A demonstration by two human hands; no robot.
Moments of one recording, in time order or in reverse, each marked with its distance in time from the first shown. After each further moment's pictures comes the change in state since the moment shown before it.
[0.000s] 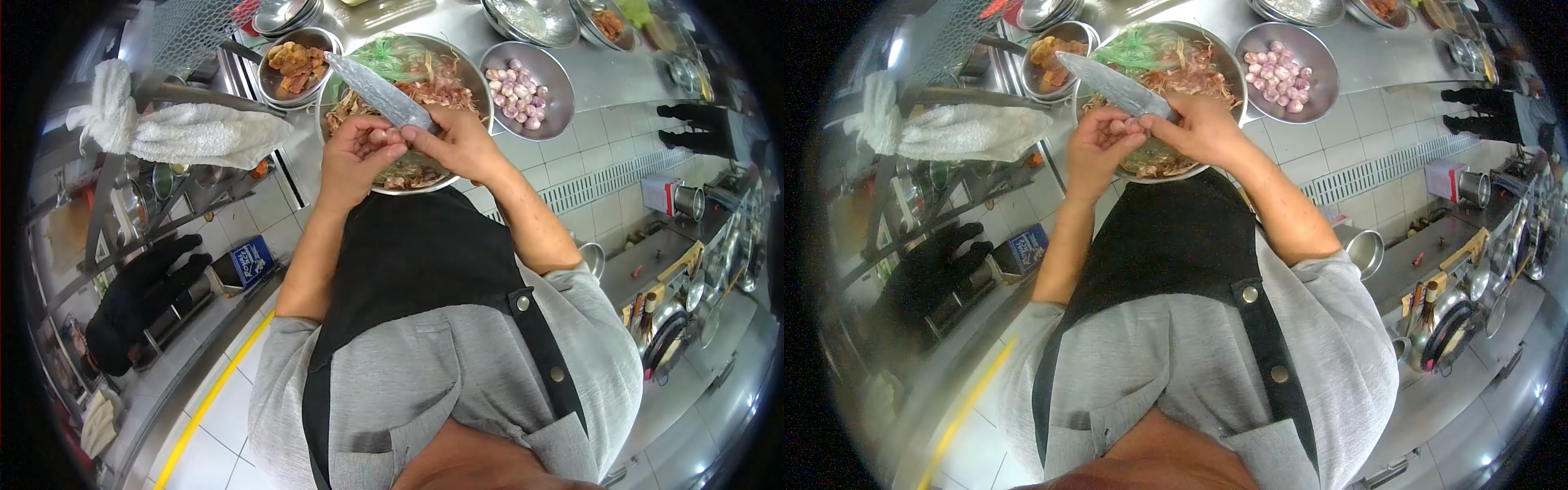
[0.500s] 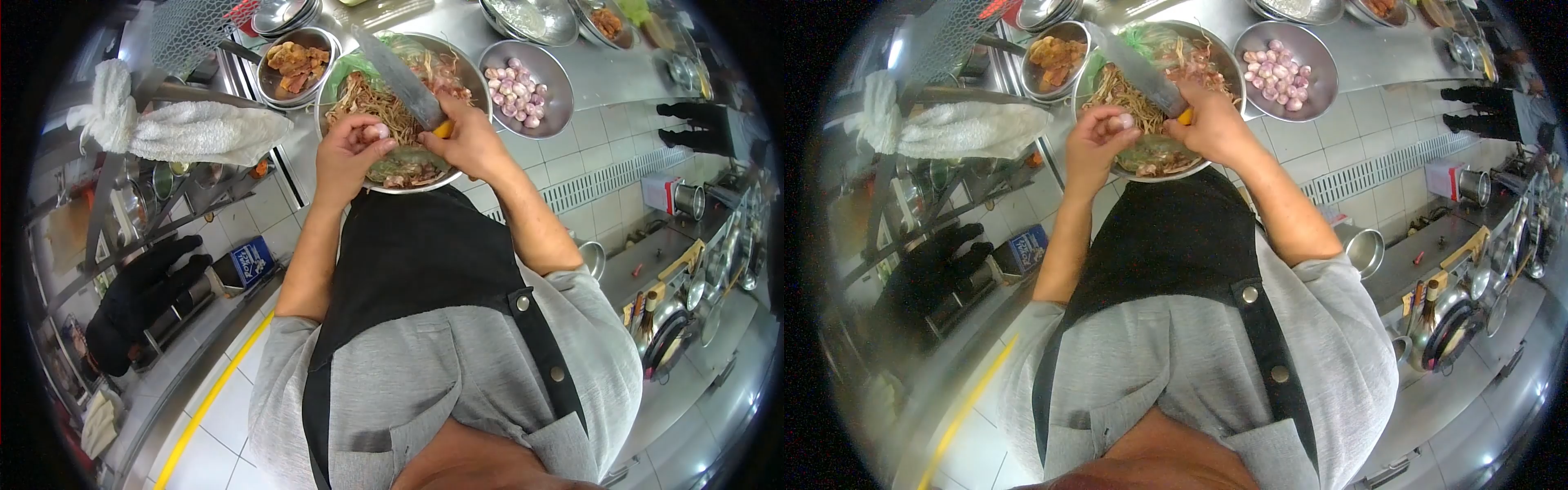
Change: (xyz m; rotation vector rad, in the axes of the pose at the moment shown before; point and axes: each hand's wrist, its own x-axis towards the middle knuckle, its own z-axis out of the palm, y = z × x) left_hand 0.003 -0.017 -0.013 -0.063 0.047 -0.032; right_hand -0.009 -0.003 -0.008 -0.112 0.173 -0.108
